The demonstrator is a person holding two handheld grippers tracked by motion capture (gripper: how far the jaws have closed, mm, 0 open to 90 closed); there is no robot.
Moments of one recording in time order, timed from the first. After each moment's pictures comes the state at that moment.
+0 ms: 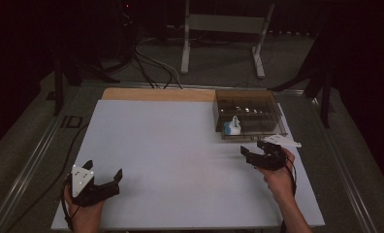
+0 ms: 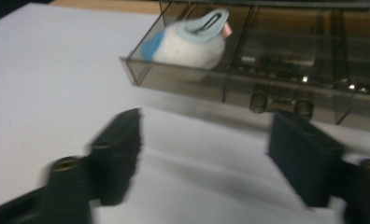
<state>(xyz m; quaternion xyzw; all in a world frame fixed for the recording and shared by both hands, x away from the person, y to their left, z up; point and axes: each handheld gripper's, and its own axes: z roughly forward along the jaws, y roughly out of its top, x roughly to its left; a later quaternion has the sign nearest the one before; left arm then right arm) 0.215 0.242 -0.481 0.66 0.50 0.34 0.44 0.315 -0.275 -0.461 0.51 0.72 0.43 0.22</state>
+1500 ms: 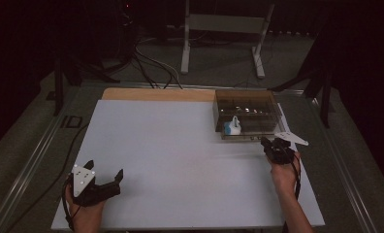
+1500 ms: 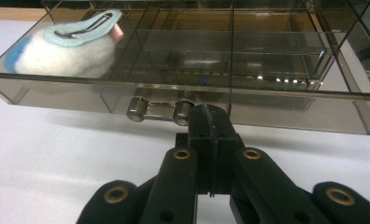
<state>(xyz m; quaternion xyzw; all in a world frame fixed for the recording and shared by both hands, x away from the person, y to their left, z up) 0.216 0.241 -0.482 0.66 0.50 0.34 0.44 0.338 -0.307 -0.480 0.57 0.67 0.39 0.28</state>
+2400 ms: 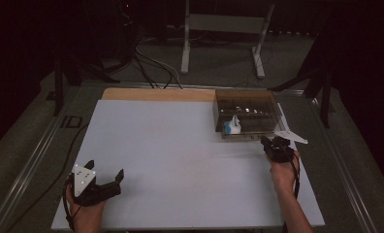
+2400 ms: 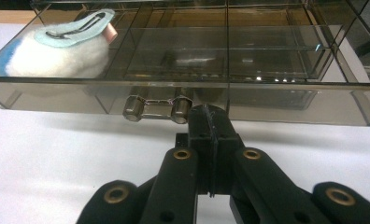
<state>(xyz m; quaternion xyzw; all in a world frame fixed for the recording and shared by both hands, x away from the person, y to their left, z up) 0.216 0.240 -0.482 0.66 0.50 0.34 0.44 0.344 -0.307 -0.481 0.58 0.66 0.39 0.28</state>
